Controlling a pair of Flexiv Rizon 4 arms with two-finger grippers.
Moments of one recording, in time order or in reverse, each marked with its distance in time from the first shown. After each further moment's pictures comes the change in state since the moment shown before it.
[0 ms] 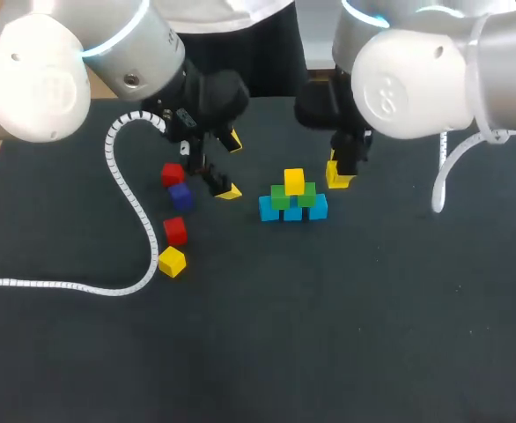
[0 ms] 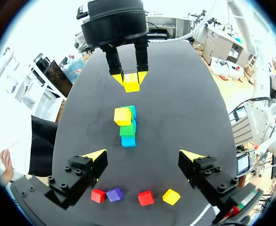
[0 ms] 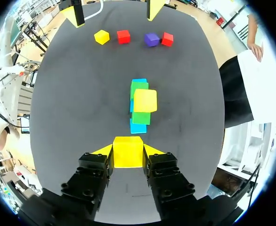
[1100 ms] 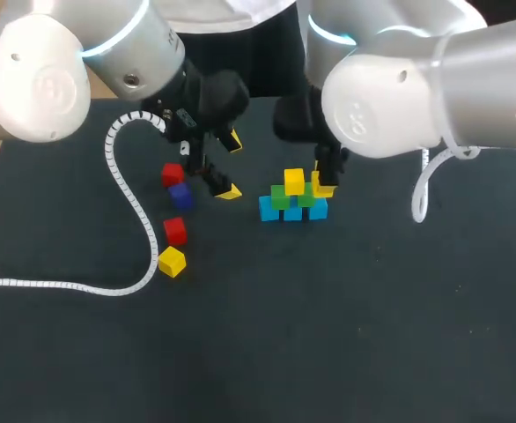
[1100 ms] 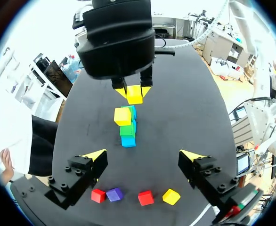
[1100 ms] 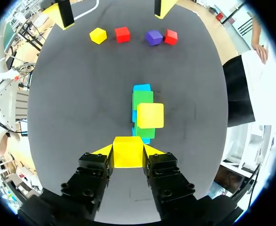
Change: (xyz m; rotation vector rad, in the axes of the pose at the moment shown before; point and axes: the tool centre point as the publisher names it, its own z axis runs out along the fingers) left arm 0.000 0.000 0.000 0.000 0.000 0.000; right arm -0.022 0.004 0.016 0.005 0.051 0.021
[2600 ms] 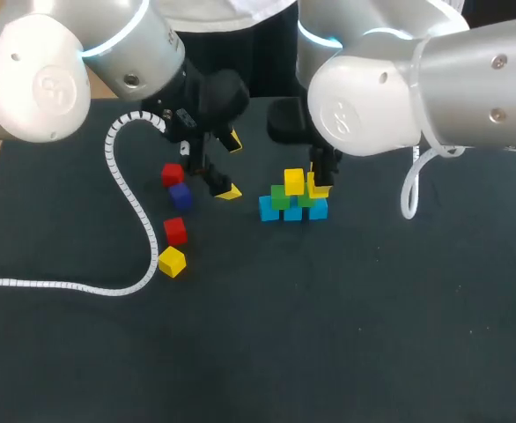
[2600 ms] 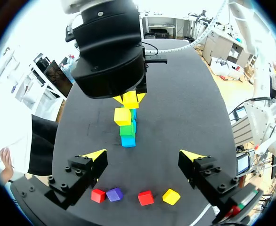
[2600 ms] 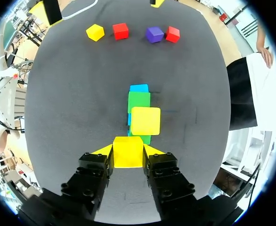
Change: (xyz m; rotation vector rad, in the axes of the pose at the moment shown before) left arm 0.000 0.000 0.000 0.000 0.000 0.000; right arm -0.003 -0.011 0.012 -0.011 0.020 -0.025
